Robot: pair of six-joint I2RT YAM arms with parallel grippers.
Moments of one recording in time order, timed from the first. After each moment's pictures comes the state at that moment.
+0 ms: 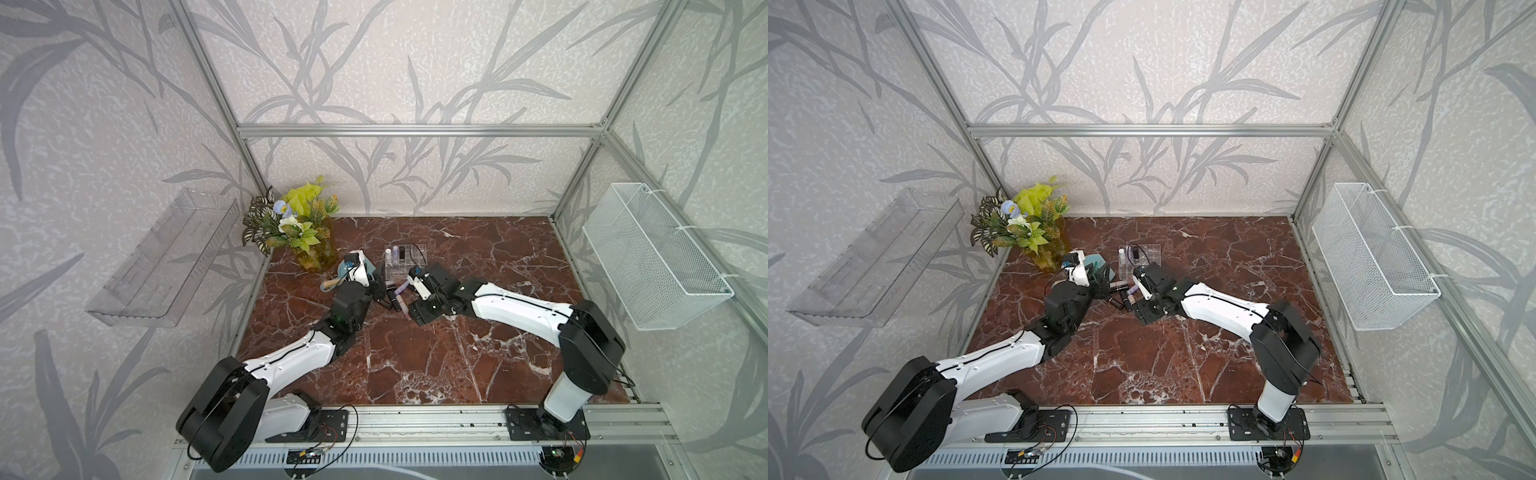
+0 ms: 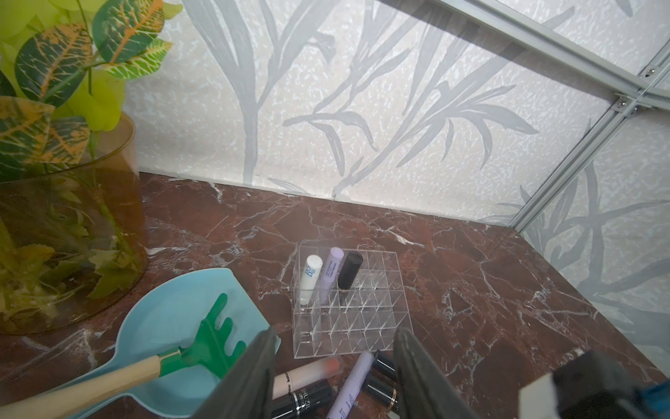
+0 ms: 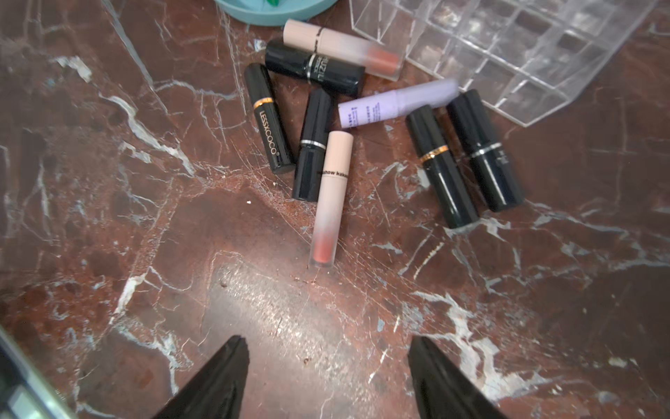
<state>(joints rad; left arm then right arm) -0.55 1.23 0.50 0.59 -0.36 -0.36 0.84 1.75 1.23 -0.53 -0.02 0.25</state>
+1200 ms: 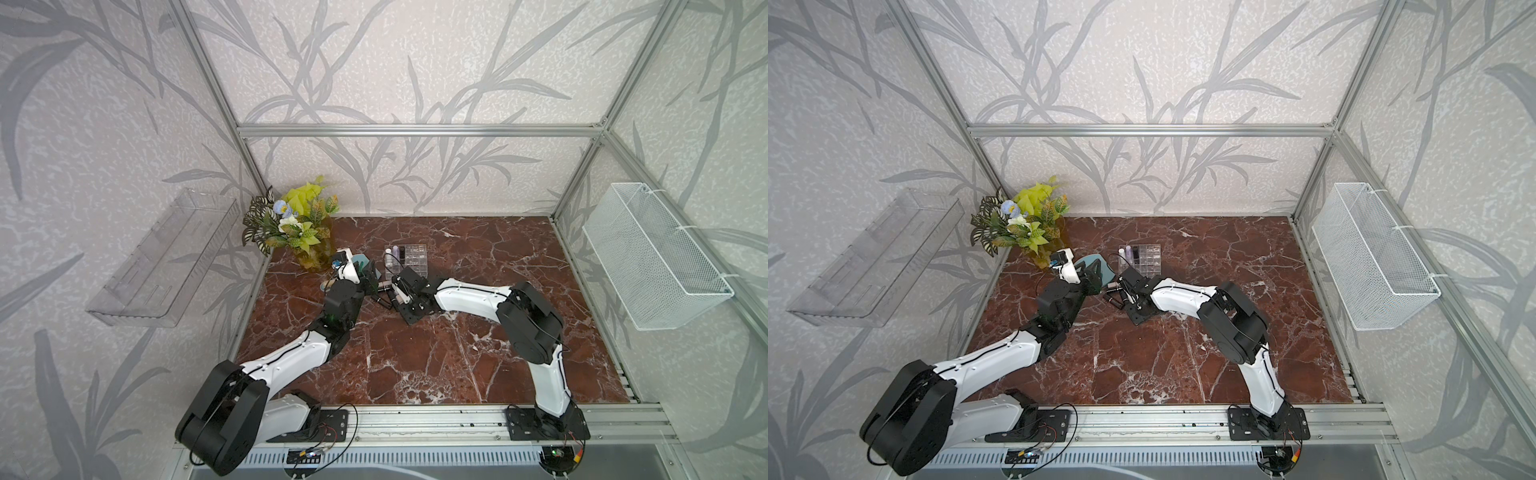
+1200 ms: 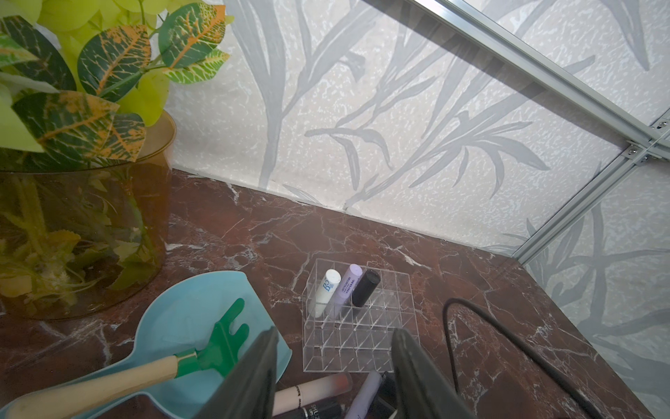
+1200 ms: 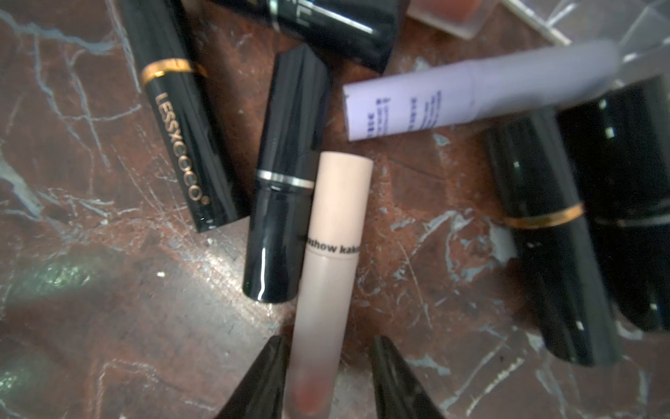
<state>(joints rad) -0.48 1.22 0.48 0.61 -0.32 -0.43 0.85 2.07 1.43 -0.56 0.03 0.24</state>
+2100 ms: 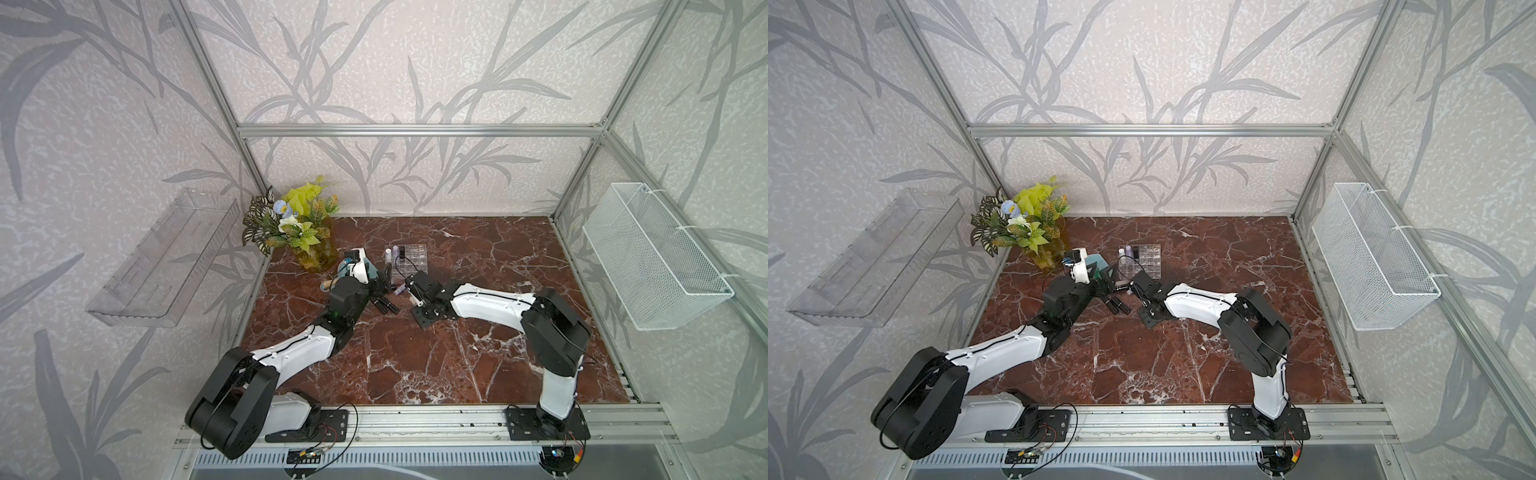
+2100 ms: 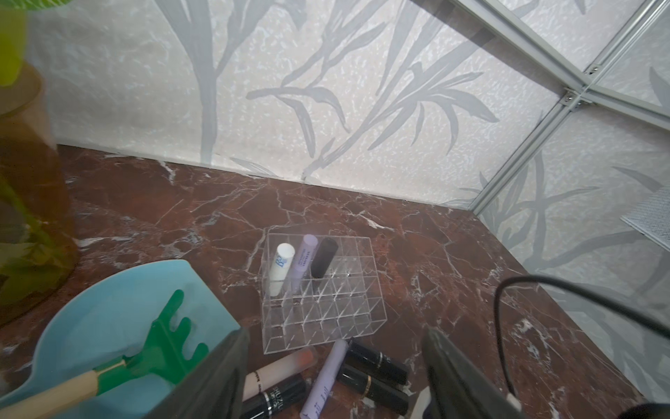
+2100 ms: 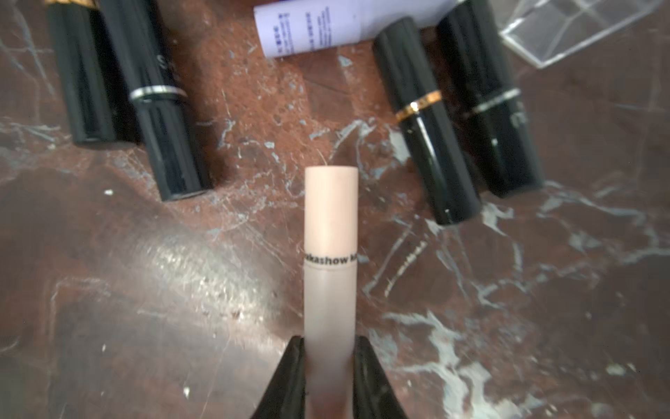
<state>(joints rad) -0.48 1.30 0.51 0.64 -0.09 -0.39 0.84 1.84 1.22 -0.55 0.14 0.26</state>
